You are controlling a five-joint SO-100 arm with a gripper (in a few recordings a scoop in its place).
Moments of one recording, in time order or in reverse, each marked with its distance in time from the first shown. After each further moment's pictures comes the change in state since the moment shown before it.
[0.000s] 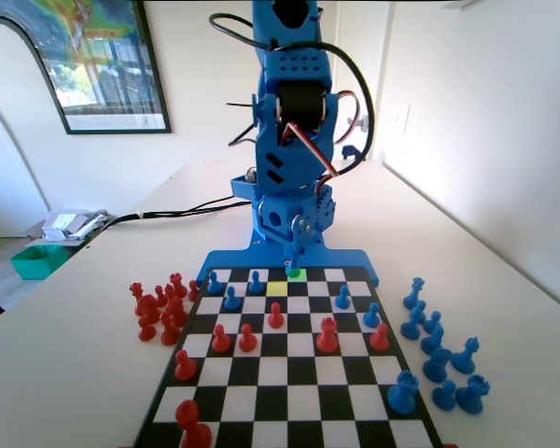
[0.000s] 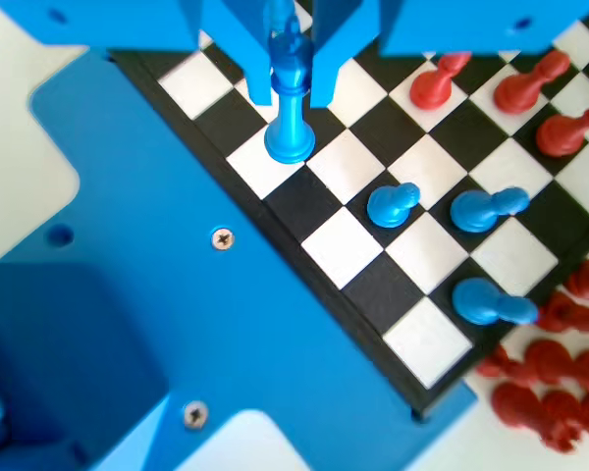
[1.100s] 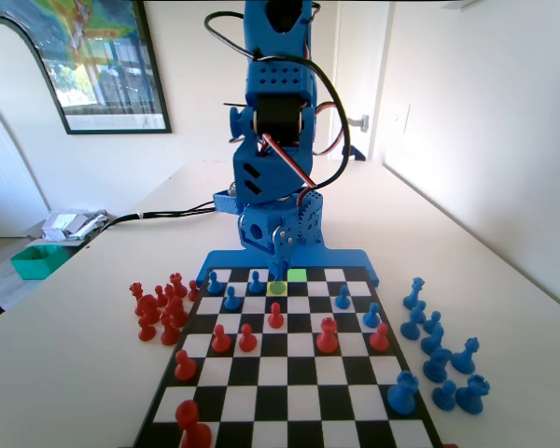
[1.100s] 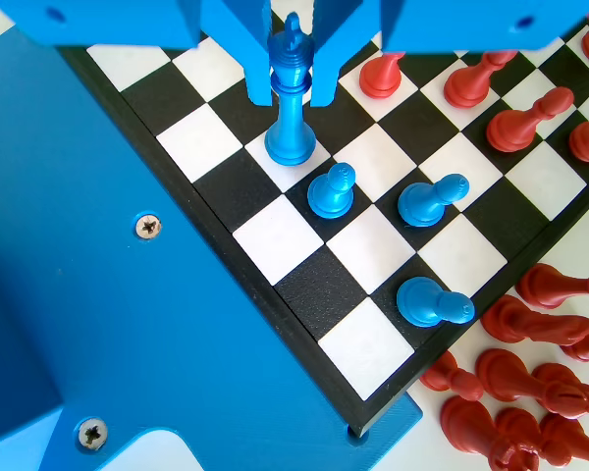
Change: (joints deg) arm 7.3 -4.7 0.0 -9.7 -9.3
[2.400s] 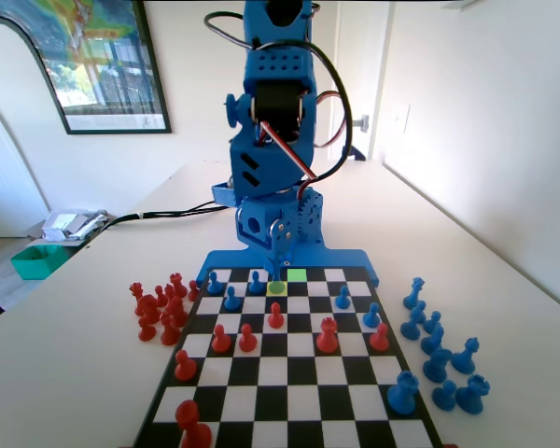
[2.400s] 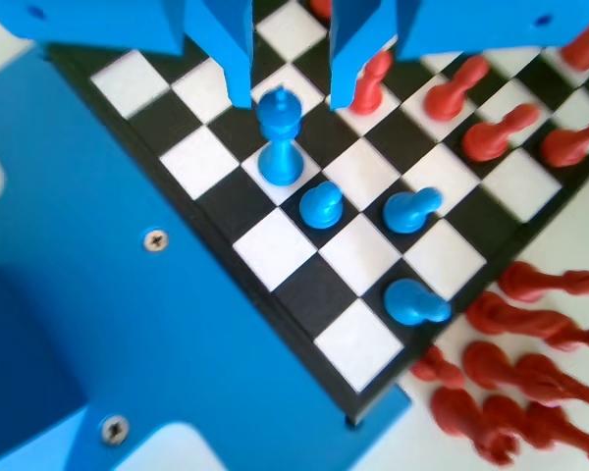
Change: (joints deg) arm -0.1 1.1 -4.0 6.1 2.1
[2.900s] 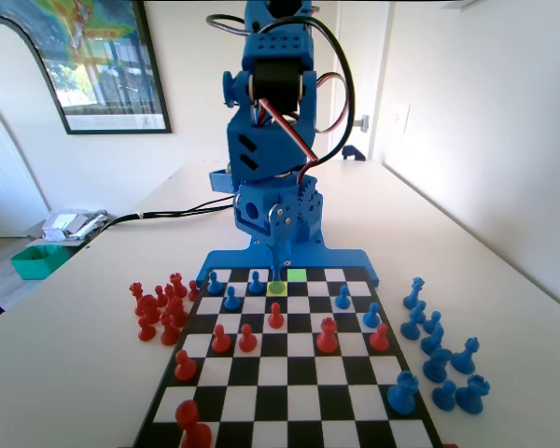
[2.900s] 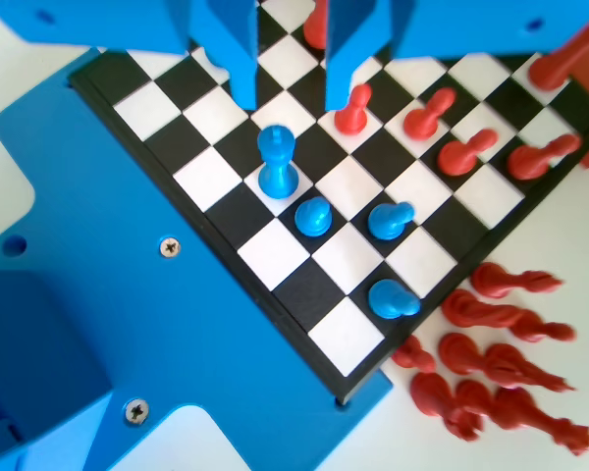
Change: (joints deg) arm 0.1 3.3 -3.4 7.0 0.4
